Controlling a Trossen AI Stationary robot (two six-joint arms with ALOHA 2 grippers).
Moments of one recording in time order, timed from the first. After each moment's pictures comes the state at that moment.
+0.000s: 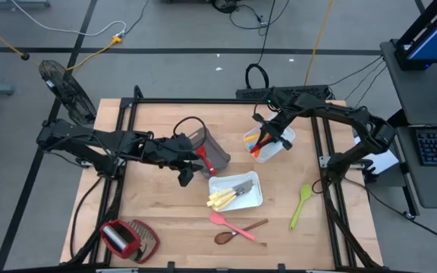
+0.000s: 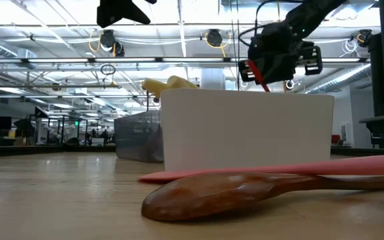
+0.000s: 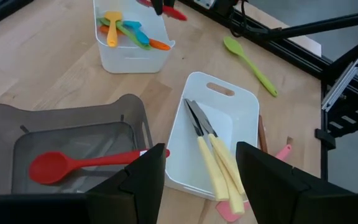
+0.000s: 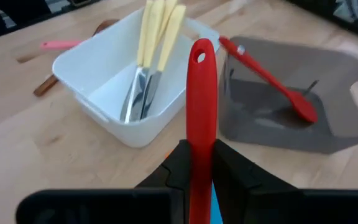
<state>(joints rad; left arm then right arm) -0.16 1.28 1.19 -0.57 -0.19 -0.59 -0.64 1.50 1.06 -0.76 -0.95 -1.29</state>
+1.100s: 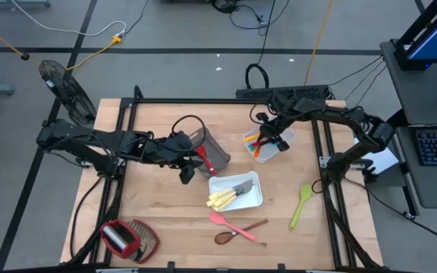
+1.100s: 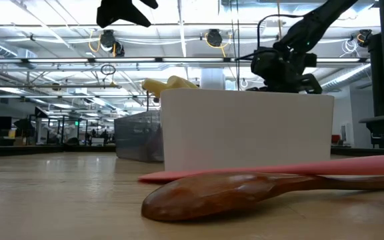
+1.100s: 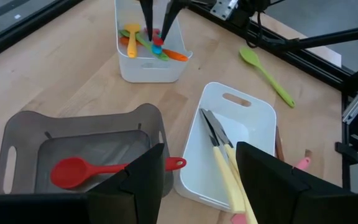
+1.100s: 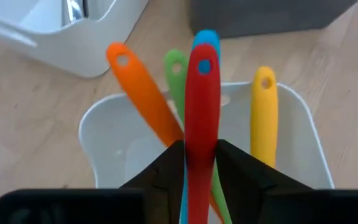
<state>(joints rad) -0.16 1.28 1.19 -0.57 -0.27 -0.58 -0.67 1.52 0.94 -0.61 -0.65 -1.07</state>
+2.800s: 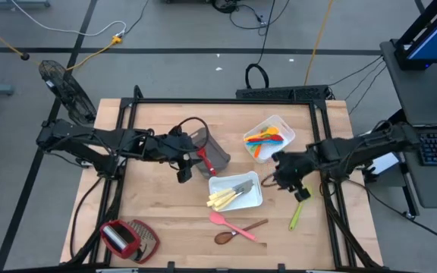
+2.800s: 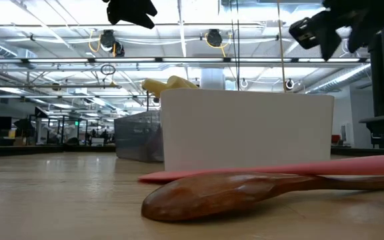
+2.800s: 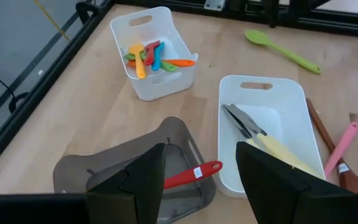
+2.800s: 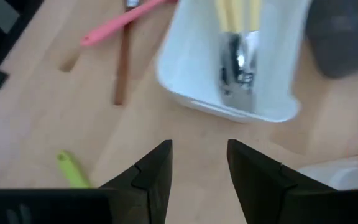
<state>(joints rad) -0.13 1.28 1.19 -0.57 -0.28 -0.24 0.21 1.10 0.94 -0.84 -0.15 -0.19</state>
